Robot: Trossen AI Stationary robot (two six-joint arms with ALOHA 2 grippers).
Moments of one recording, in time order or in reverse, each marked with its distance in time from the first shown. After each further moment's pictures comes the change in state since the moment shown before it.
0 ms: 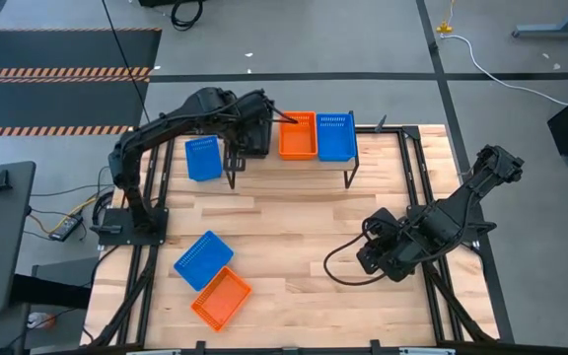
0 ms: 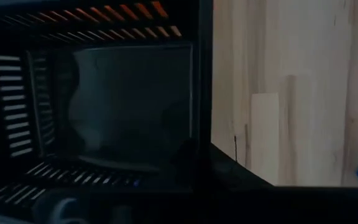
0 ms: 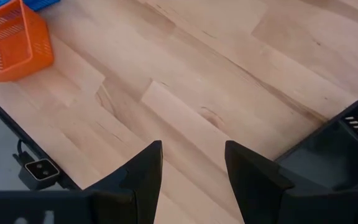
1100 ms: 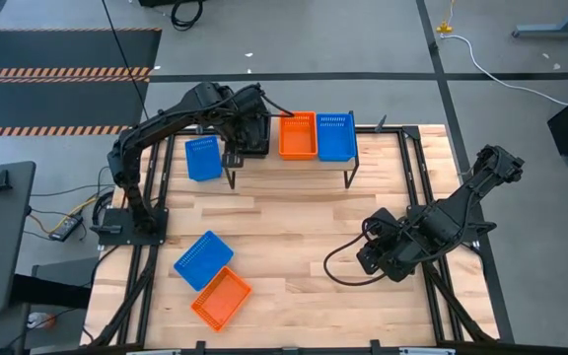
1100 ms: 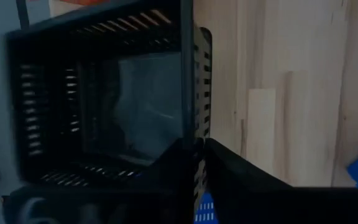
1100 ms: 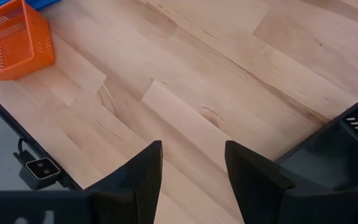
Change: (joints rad) left arm 0.043 0.000 0.000 -0.017 0.050 -0.002; right arm 0.000 0.000 0.000 0.005 0.000 -0.006
